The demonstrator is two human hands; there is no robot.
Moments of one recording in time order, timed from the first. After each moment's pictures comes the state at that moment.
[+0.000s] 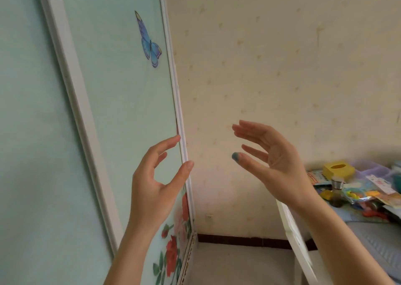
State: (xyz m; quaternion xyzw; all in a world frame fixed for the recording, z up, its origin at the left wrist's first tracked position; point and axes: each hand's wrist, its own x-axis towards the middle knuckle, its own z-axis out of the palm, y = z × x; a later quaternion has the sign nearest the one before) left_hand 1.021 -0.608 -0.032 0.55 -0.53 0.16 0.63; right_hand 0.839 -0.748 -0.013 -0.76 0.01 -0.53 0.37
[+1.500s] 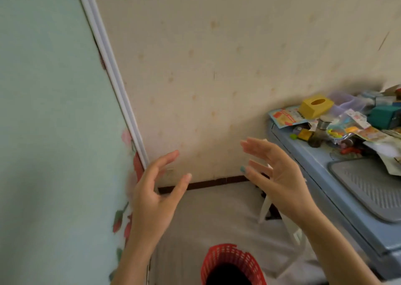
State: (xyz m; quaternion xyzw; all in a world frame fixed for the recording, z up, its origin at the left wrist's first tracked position) left_hand 1.271 -0.904 -0.239 0.60 -0.53 -0.13 0.59; right_hand 1.046 -0.997 -0.216 -0.71 0.31 -0.47 0.42
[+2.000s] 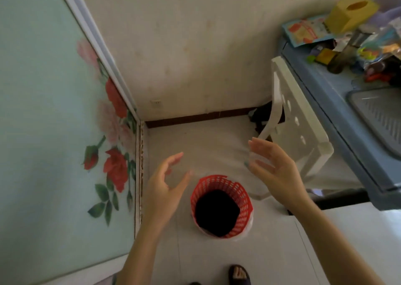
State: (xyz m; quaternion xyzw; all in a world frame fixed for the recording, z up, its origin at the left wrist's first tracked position) left_hand 1.250 -0.919 -0.465 0.72 -0.44 -0.30 0.45; right_hand 1.019 -1.015 -0.426 -0.65 0.50 -0.32 0.48
